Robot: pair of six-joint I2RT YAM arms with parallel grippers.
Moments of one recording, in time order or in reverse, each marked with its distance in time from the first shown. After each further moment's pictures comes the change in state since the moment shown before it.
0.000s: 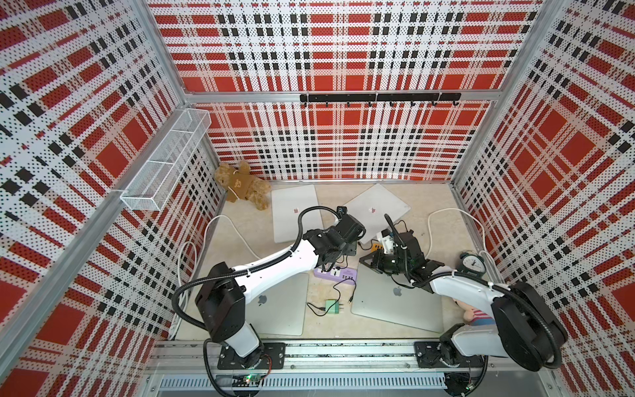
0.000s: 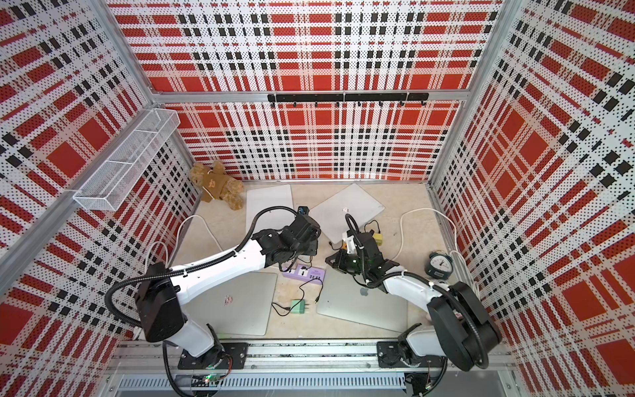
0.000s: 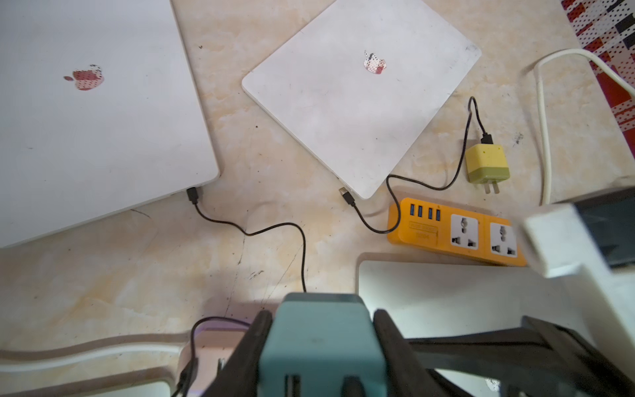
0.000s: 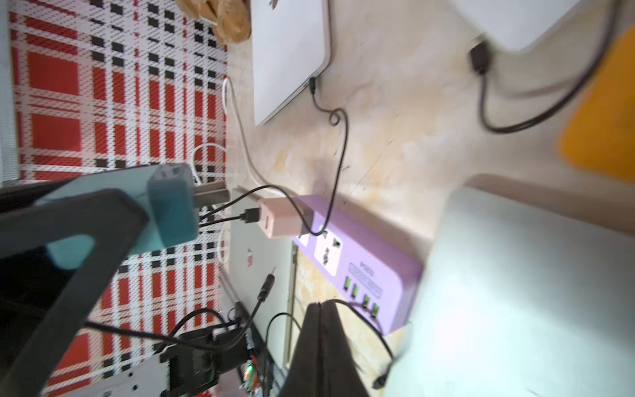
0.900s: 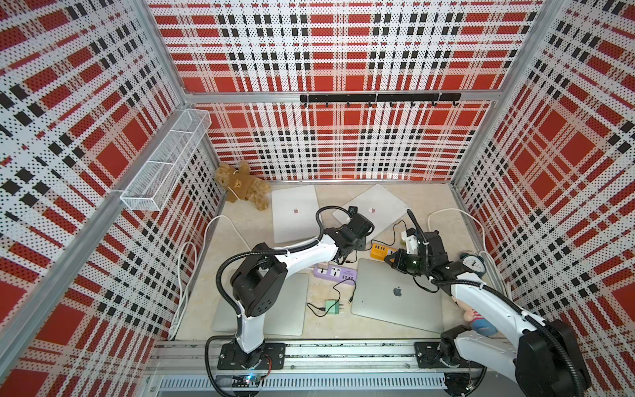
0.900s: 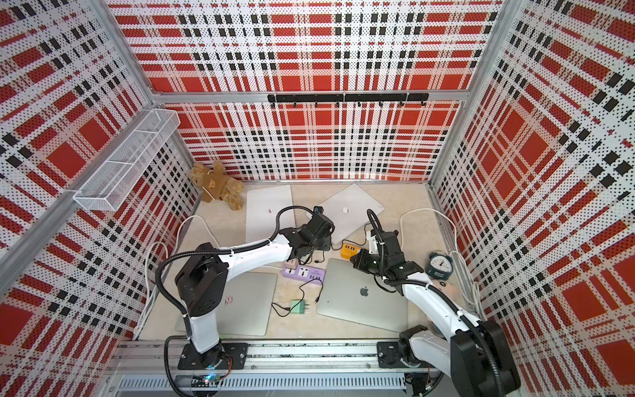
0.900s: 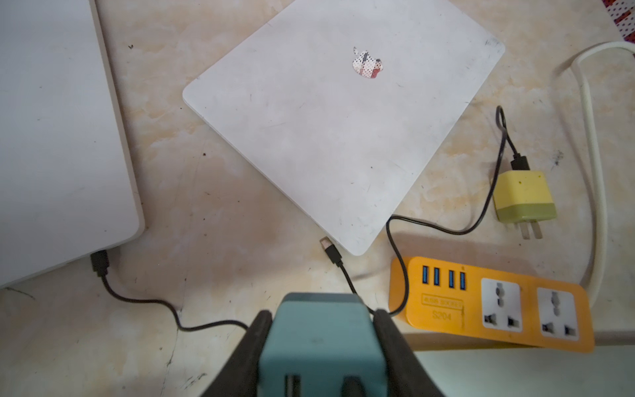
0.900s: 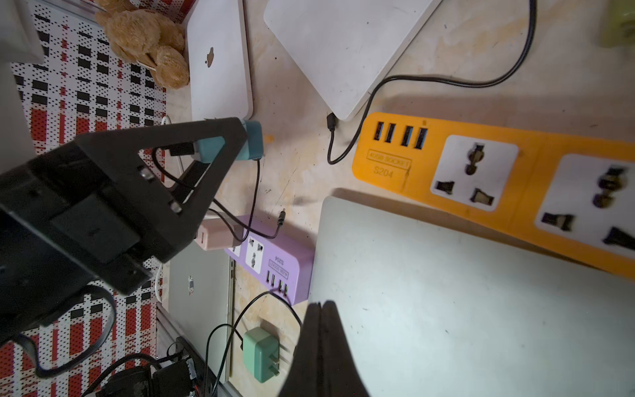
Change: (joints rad) left arm 0.037 0.278 0.078 0.229 0.018 0.057; right arm -0.180 -0.196 -0.008 -0.317 0.066 -0.187
